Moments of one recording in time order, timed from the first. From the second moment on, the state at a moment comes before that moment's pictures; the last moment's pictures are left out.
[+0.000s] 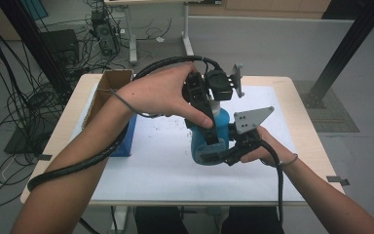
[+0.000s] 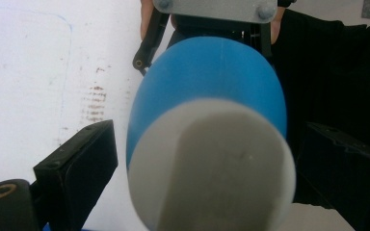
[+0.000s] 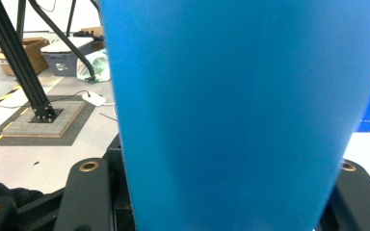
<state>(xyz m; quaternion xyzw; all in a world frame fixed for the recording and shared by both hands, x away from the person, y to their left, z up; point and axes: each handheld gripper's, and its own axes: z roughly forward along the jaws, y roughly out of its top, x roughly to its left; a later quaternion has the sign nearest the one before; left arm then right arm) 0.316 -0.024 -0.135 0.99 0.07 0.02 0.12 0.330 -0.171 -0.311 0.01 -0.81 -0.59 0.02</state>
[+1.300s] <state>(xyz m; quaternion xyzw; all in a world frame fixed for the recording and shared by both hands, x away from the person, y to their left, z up) 0.318 -0.026 -0.135 0.99 0.07 0.02 0.11 0.333 -0.171 -0.313 0.01 -0.81 -0.59 0.02</state>
